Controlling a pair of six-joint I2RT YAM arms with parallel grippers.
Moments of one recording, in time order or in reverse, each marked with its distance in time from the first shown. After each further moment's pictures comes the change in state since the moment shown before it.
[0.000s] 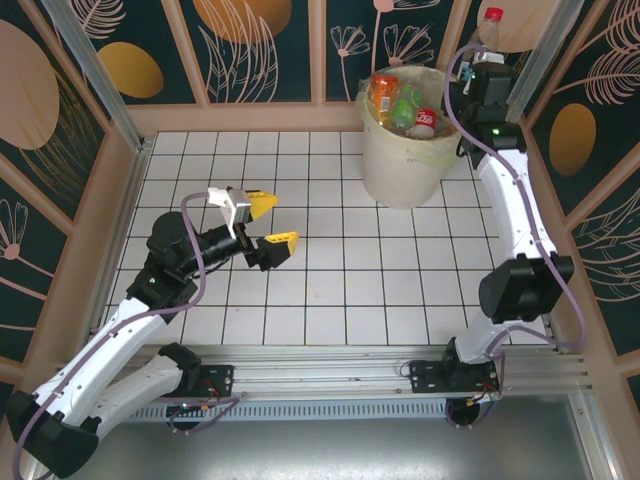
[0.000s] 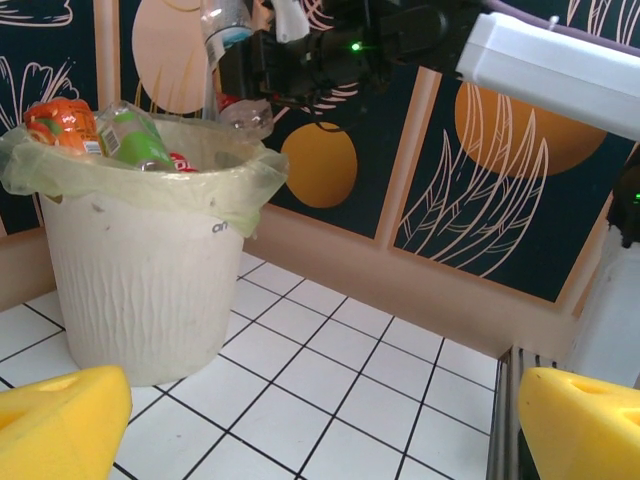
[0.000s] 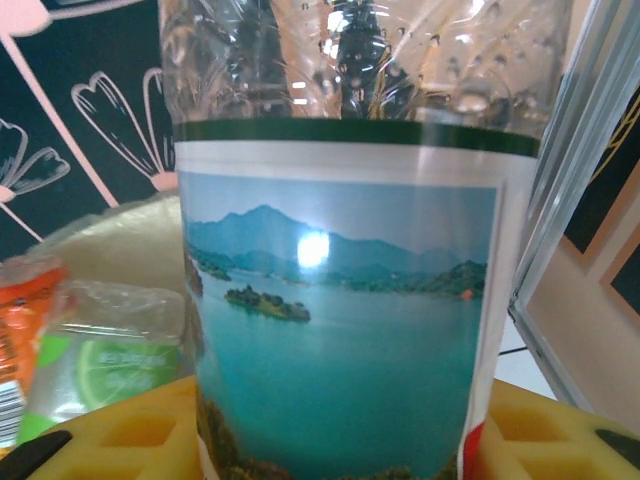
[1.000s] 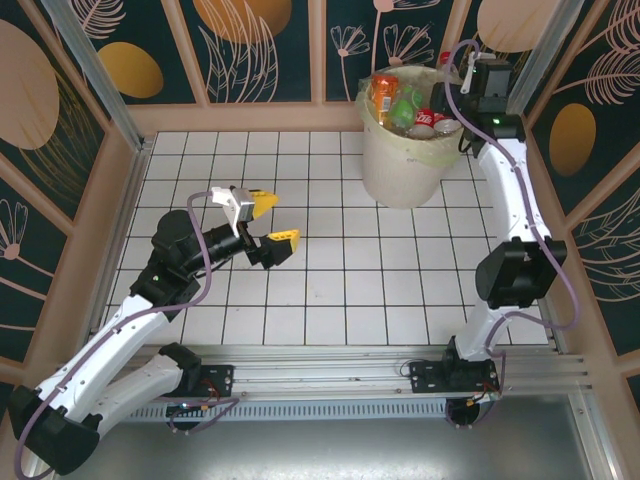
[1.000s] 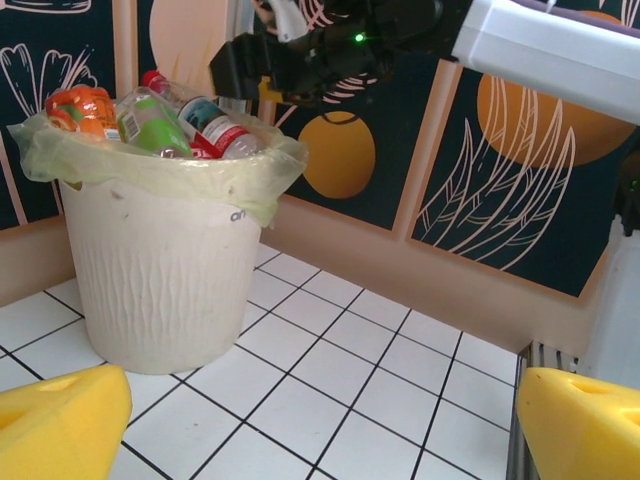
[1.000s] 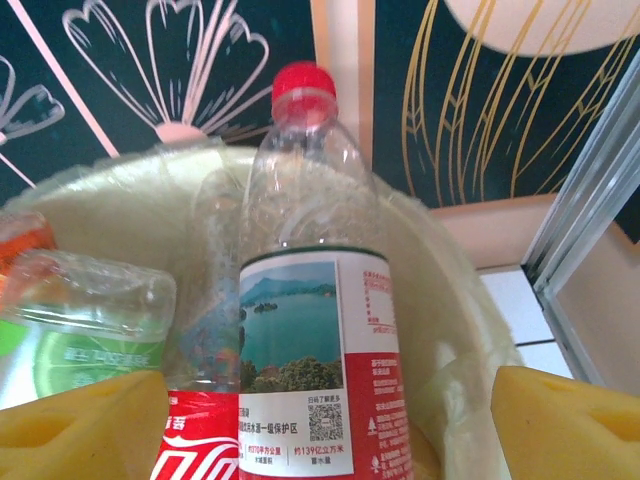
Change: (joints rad) left arm 0.000 0.023 -0.008 0.000 -0.032 0.022; right arm -0.031 0.072 0.082 -0.071 -0.106 -0.045
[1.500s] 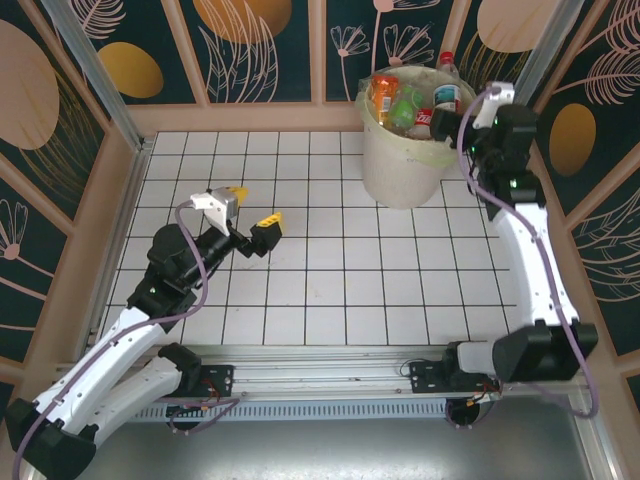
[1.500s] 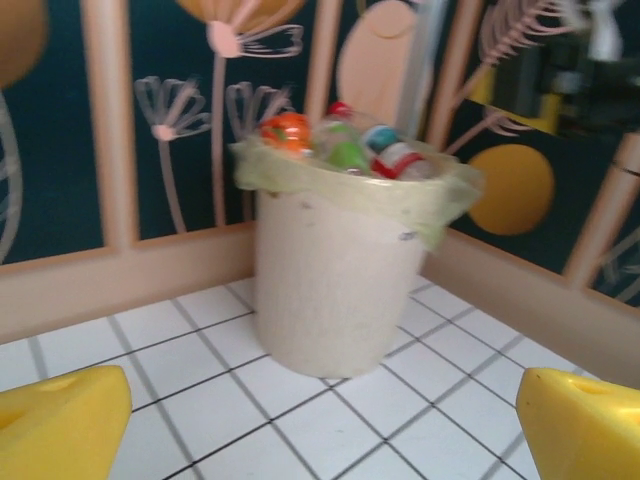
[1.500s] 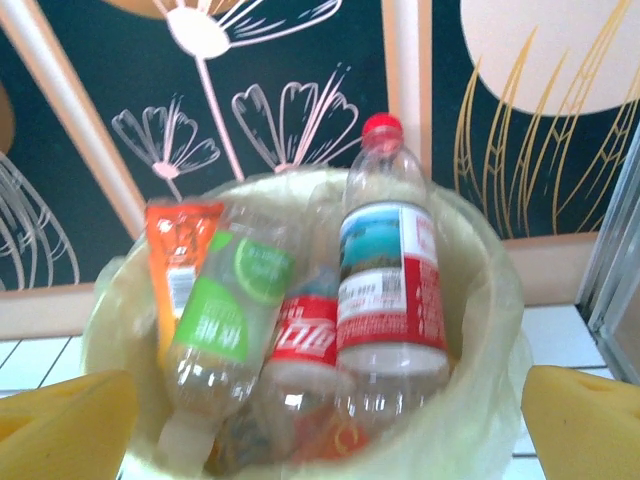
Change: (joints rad) left arm 0.000 -0.093 -0.105 0.031 -0.405 0.034; right arm -0.002 -0.503 -0.573 0.288 -0.151 0.033
